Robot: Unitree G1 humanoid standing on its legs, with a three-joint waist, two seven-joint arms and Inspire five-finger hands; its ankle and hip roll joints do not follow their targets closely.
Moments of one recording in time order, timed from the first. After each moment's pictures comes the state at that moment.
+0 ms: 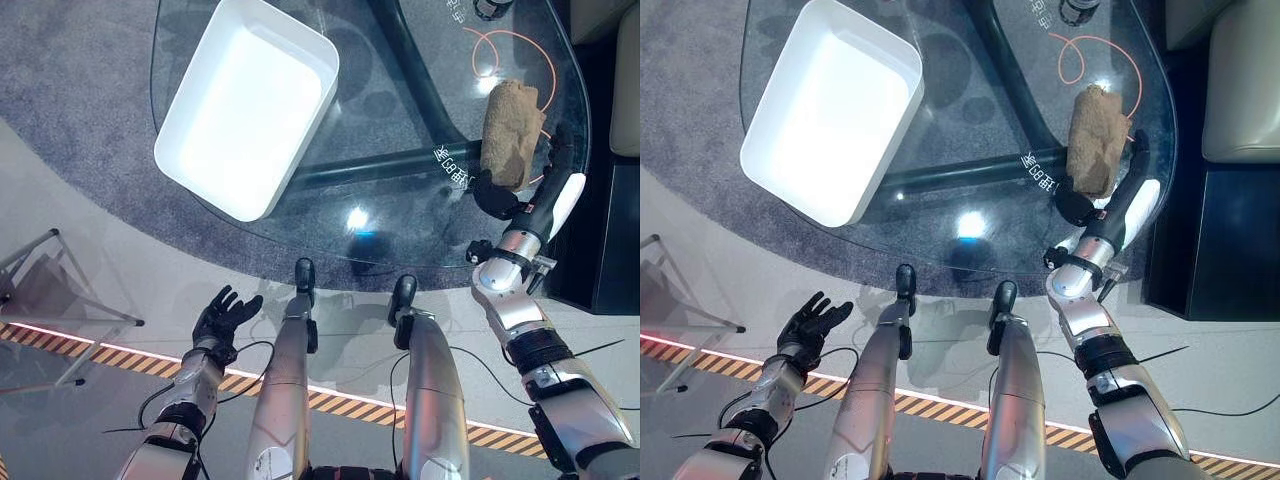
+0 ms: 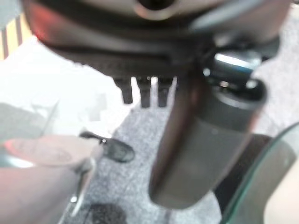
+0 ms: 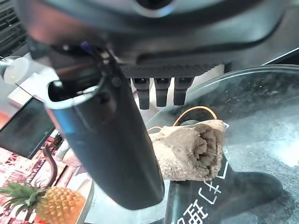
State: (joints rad) left arm -0.35 0.36 -0.16 1.00 -0.89 -0.17 -0.01; right arm -0.67 -0.50 0.28 0.58 0.20 -0.20 -0.89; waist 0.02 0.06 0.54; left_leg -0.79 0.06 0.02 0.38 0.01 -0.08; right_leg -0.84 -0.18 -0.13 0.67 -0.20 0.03
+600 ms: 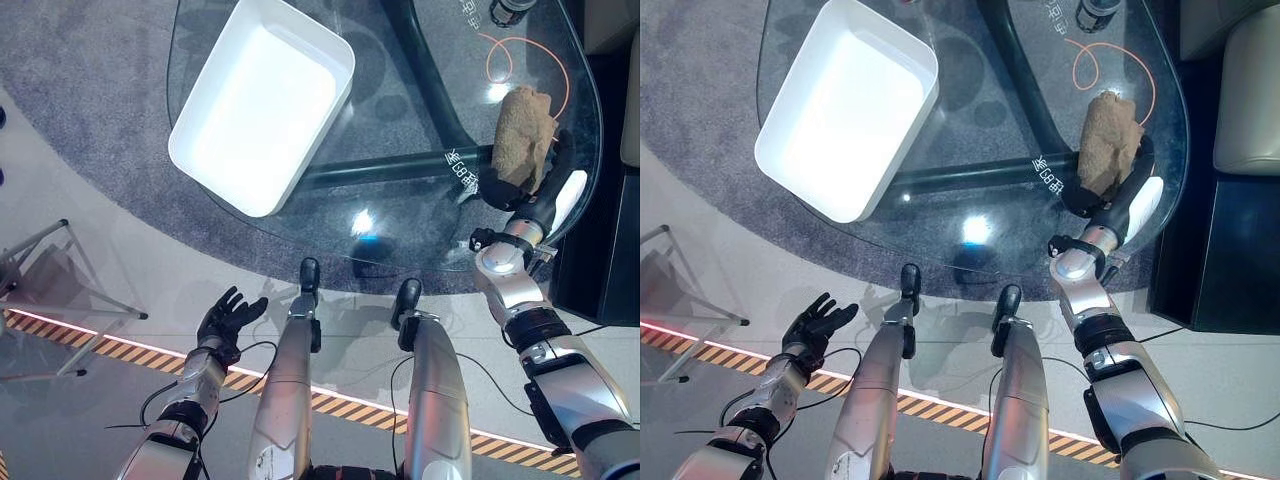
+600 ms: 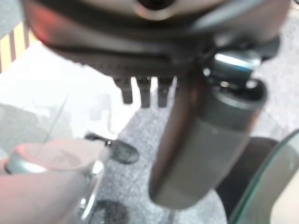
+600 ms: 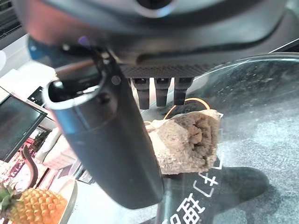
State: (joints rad) left arm -0.36 0.36 -0.21 1.00 -0.88 -0.15 -0.01; right arm -0.80 -0.50 0.29 0.77 0.32 -0.15 -0.88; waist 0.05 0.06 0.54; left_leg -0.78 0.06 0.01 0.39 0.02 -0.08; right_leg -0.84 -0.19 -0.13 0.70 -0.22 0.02
